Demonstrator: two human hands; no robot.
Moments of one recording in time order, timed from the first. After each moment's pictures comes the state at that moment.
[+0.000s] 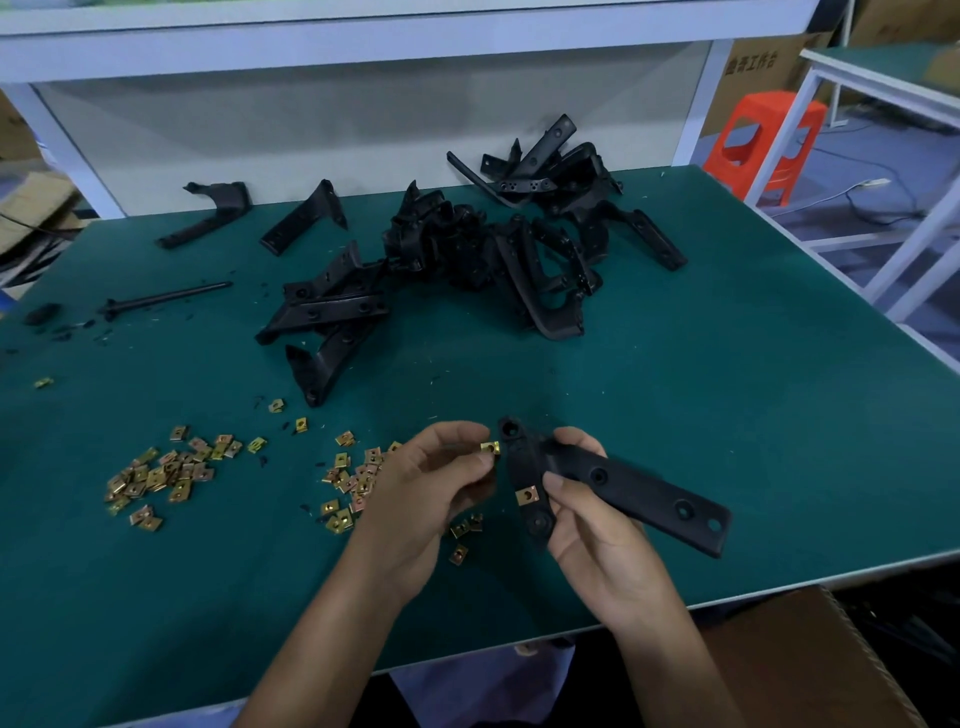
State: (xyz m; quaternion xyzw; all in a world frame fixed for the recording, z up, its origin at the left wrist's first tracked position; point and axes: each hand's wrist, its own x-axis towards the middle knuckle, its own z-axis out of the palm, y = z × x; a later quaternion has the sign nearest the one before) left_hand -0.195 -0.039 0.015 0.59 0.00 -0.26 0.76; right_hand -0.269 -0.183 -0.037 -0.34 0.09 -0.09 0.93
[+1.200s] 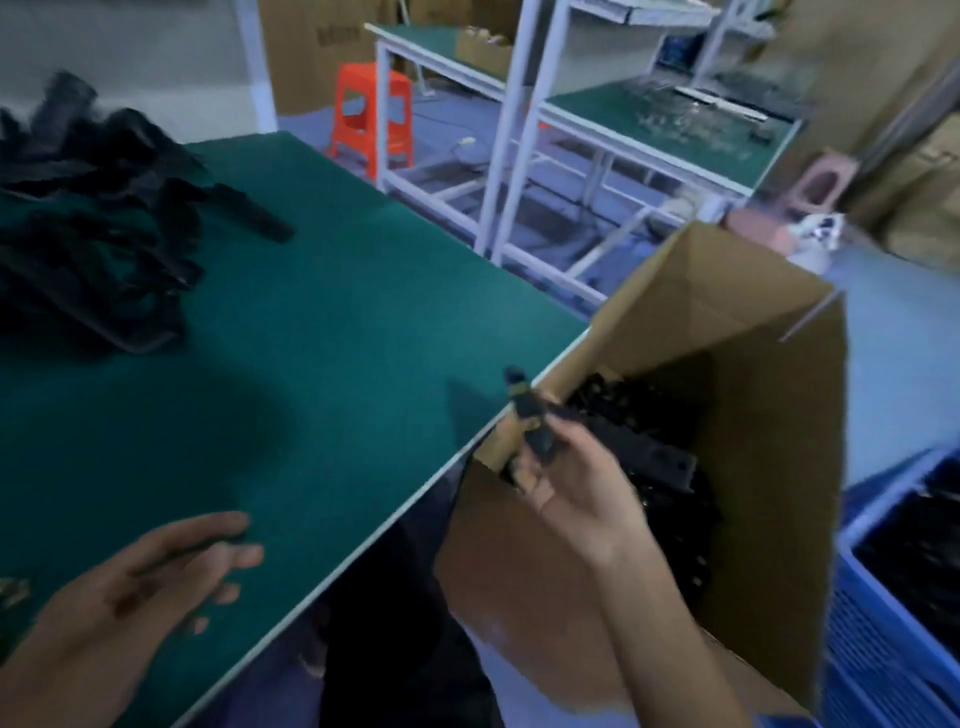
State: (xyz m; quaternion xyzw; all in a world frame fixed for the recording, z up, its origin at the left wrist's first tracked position) left_hand -0.227 -0.069 0.003 0.71 -0.23 -0.38 0.55; right_hand -0.460 -0.323 -0.004 -0.23 0.32 -0.35 0.85
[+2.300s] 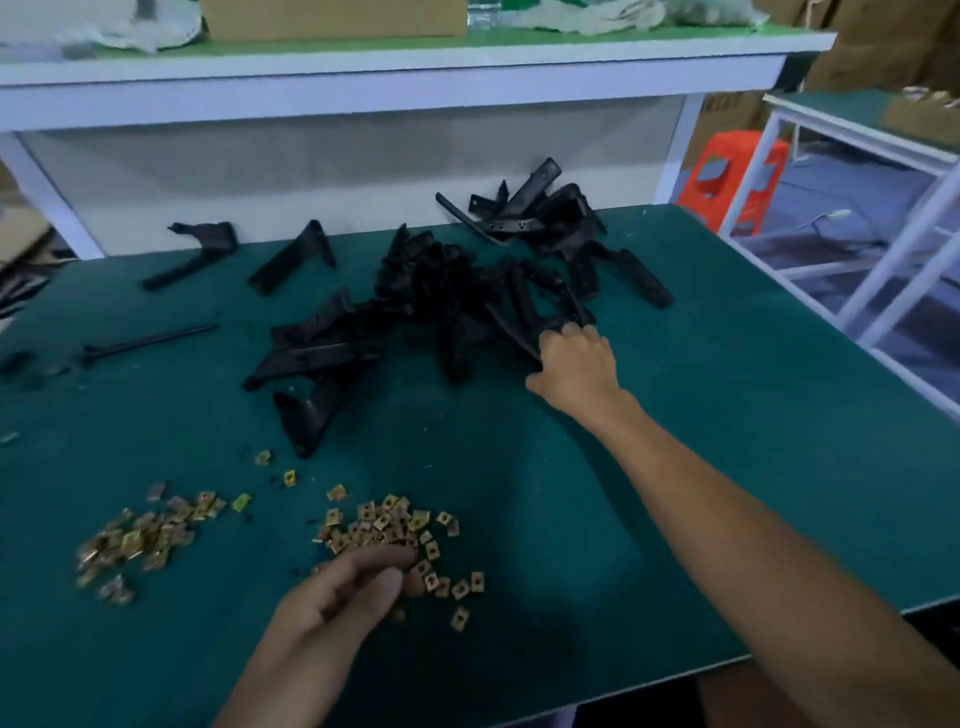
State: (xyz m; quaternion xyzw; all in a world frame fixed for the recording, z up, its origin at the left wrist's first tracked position) left_hand -0.201 0.044 0.013 0.72 0.01 -0.29 0.63; right_hand -0.082 -0.283 0.009 -0.98 0.18 -0.06 0.02
